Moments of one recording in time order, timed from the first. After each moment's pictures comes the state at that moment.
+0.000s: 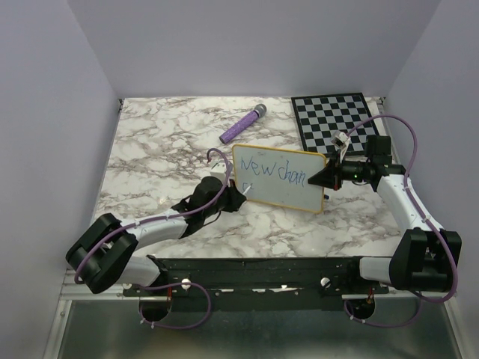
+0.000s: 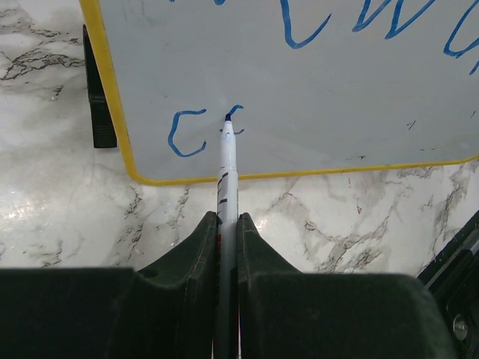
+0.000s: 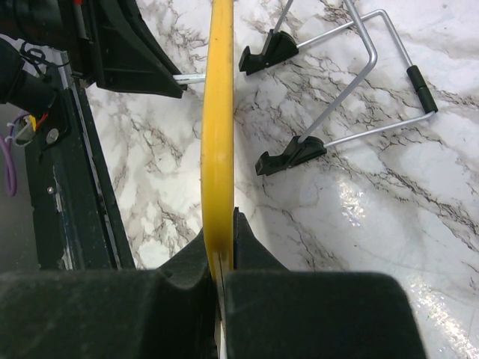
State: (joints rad) left arm -0.74 1.32 0.49 0.39 0.01 -0.58; right arm -0.06 1.29 0.89 -0.53 -1.15 -0.49
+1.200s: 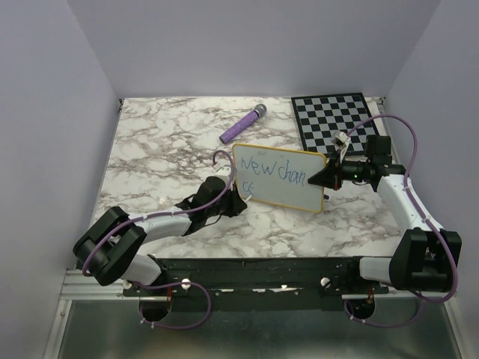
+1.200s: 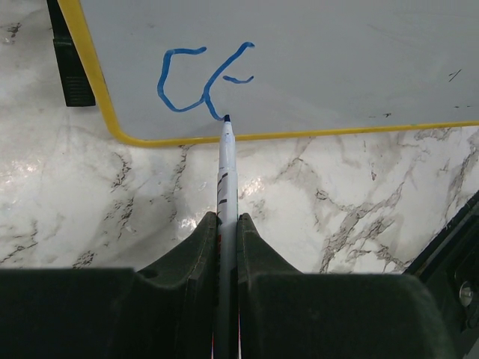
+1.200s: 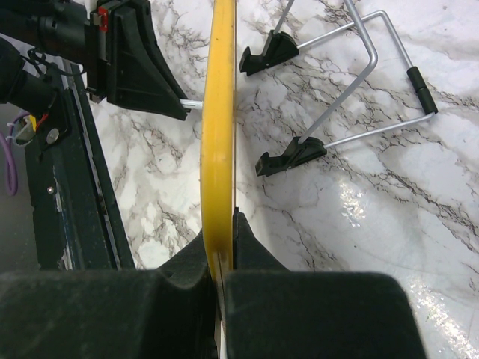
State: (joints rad) left arm -0.73 1.40 0.50 0.34 0.10 -0.59; right arm -0.06 1.29 0.89 -0.52 -1.15 -0.49
